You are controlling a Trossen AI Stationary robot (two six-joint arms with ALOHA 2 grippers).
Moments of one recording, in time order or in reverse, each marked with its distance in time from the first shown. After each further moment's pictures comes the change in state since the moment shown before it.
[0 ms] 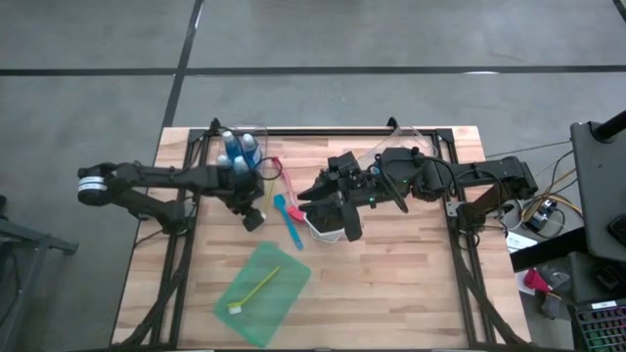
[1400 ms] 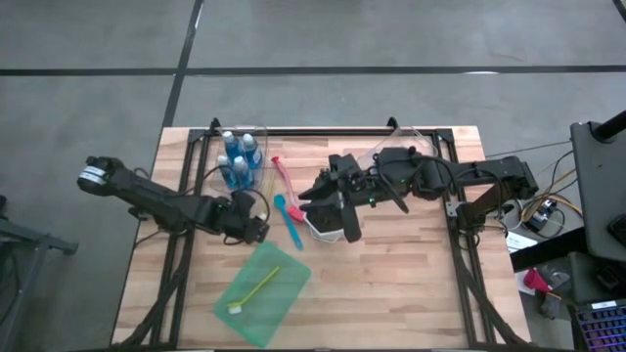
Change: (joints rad) left arm -0.486 -0.012 0.048 -0.061 -0.618 -0.803; right arm -0.007 -0.004 0.000 -0.051 -0.002 -0.106
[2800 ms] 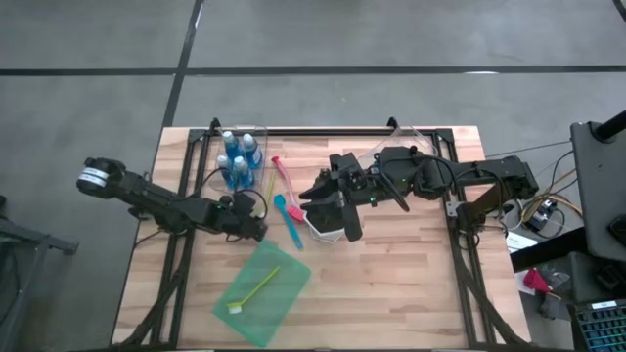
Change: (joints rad) left arm 0.069 0.000 -0.306 0.429 -0.041 0.188; right arm -0.002 -0.004 0.000 -0.001 0.000 0.024
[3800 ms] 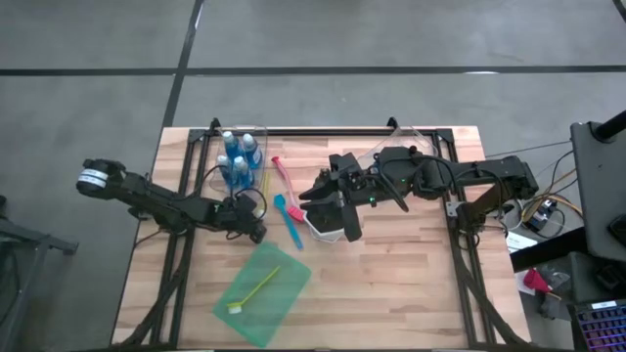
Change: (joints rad) left arm 0.055 0.000 -0.094 0.181 0.126 0.104; right arm 0.000 0.002 0.000 0.000 0.002 0.002
